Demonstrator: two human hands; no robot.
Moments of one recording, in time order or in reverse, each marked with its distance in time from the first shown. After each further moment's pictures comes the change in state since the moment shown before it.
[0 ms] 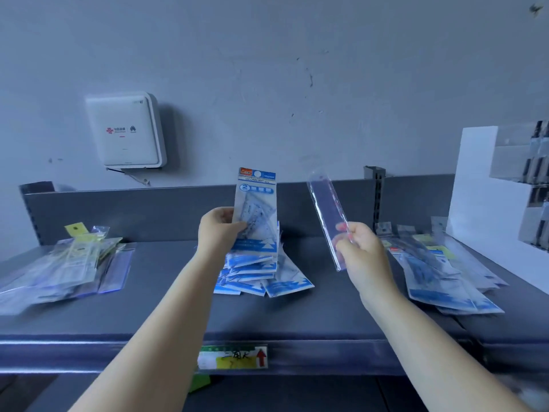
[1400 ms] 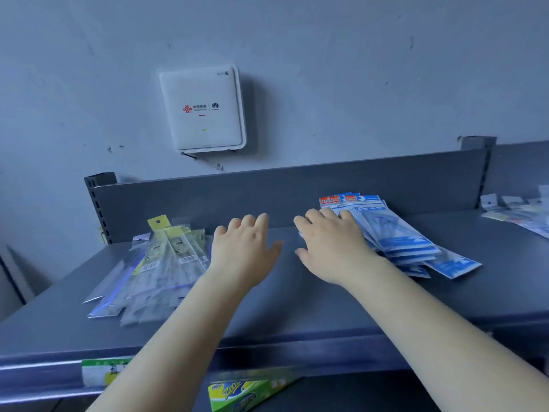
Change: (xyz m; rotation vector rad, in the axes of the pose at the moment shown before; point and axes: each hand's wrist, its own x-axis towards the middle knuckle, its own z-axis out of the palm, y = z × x) left_hand 0.051 -0.058 -0.207 1.294 -0.177 0.567; right_hand -0.034 -0.056 0.276 -1.328 -0.285 -0.528
